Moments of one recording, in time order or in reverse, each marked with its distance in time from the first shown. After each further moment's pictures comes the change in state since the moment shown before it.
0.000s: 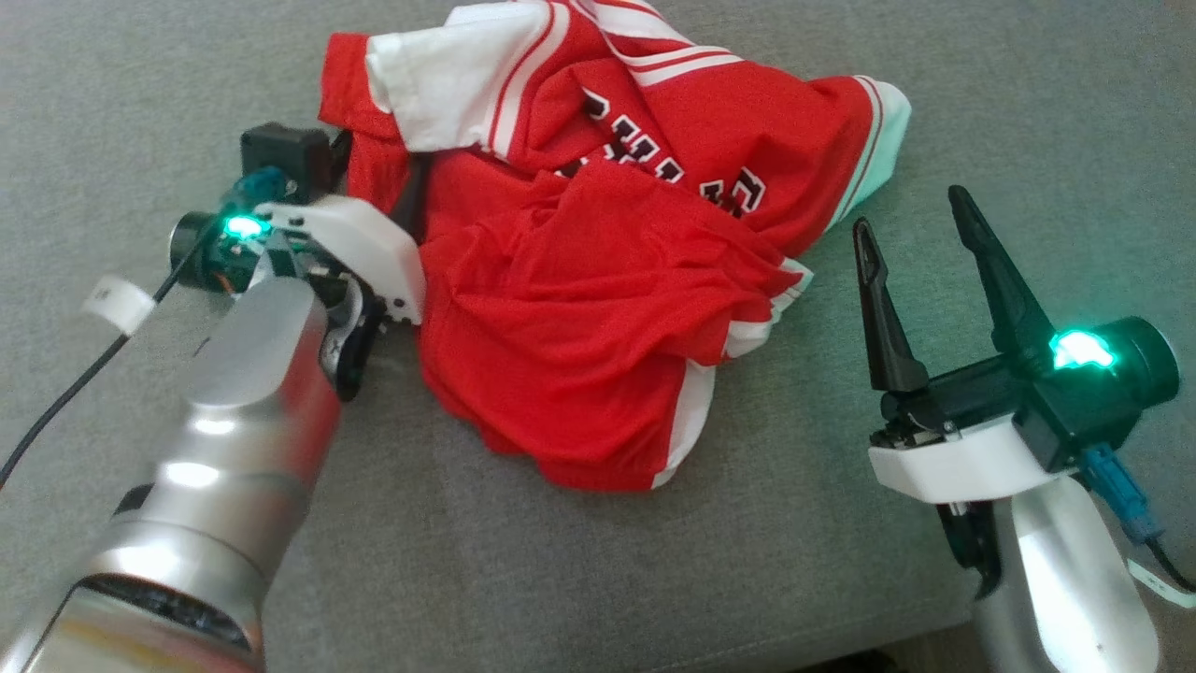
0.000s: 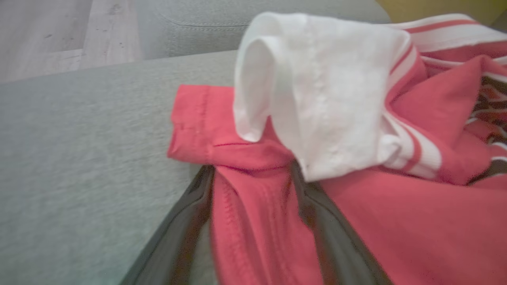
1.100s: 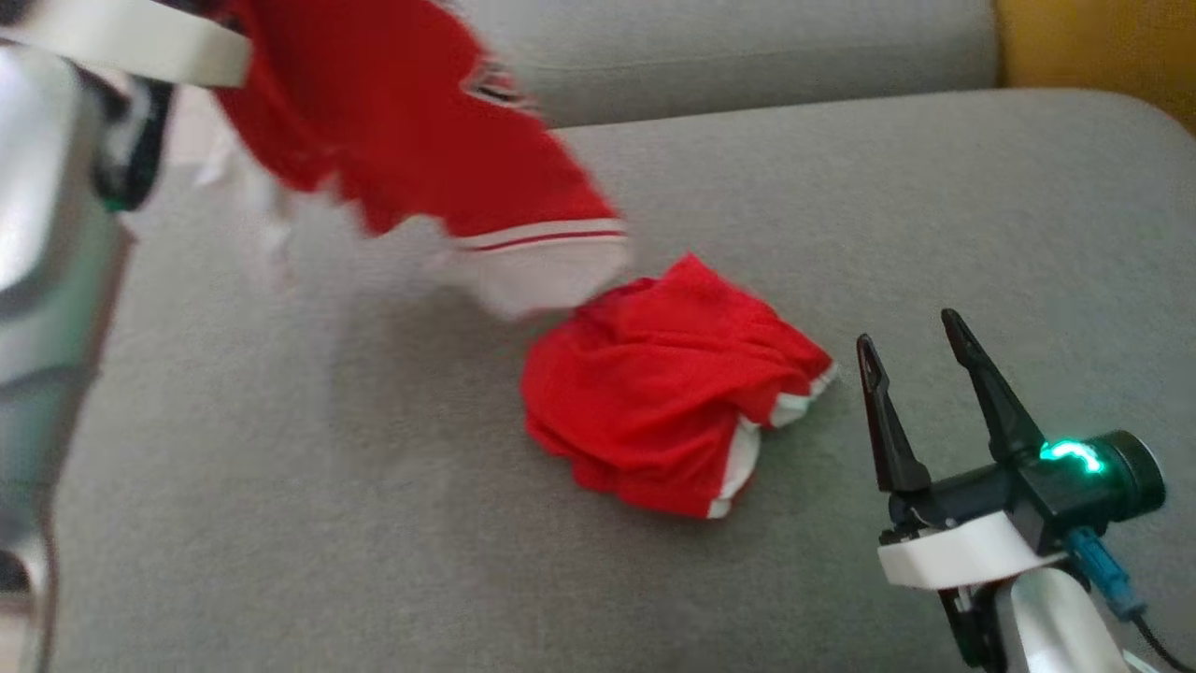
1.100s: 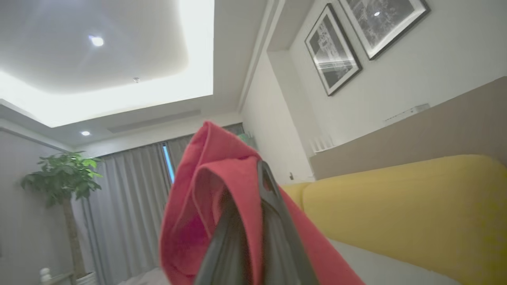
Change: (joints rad) left arm -0.160 0.276 0.071 -0.506 0.122 0.045 -0.223; right arm 0.171 0.004 -0.023 0.030 0.002 0.000 0.000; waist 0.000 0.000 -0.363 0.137
